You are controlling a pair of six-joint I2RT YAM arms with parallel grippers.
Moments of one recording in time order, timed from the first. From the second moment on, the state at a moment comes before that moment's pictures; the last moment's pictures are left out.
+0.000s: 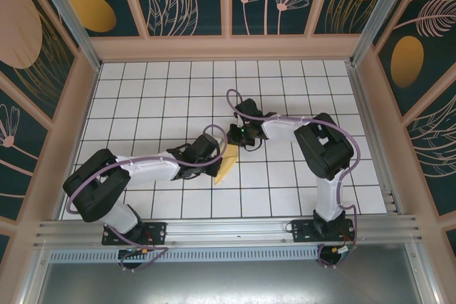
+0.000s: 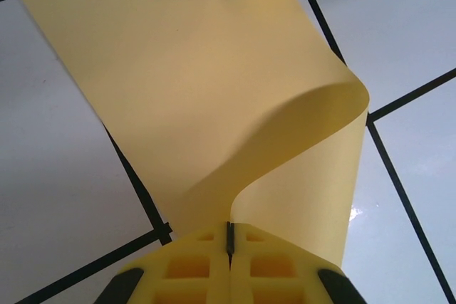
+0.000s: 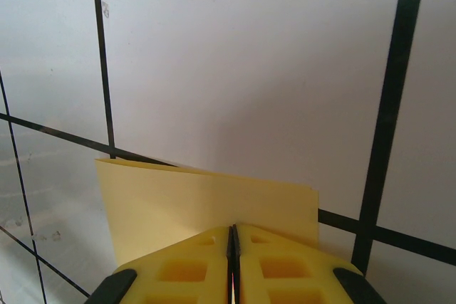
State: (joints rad) left arm -0.84 1.56 0.69 -0.11 -0.01 -0.48; right arm 0.65 1.95 1.15 -0.25 -0.34 0.68
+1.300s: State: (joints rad) left arm -0.84 1.59 0.69 -0.11 0.00 -0.49; right arm 0.65 1.65 0.95 -0.16 -0.24 0.79
